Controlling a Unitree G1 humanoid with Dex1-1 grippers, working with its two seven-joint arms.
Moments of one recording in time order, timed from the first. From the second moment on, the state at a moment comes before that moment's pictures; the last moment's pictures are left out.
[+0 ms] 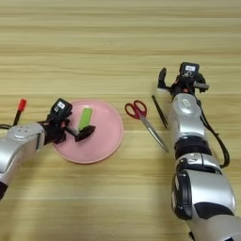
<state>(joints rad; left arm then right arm) -0.34 0.18 -0.26 0.10 -0.16 0.65 -0.45 -0.69 -0.23 -0.27 0.85 0.09 -0.11 -0.10</state>
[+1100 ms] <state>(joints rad) -0.41 0.14 -0.31 0.23 -0.05 0.61 -0.44 -0.68 -0.23 -0.27 0.83 0.11 -0.10 -0.11</state>
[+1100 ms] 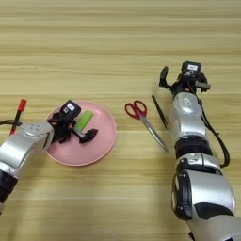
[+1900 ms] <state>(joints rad) -0.42 0.14 -0.31 0.24 -0.02 0.60 -0.44 -0.68 -0.23 -0.28 0.82 0.11 -0.10 -0.11</state>
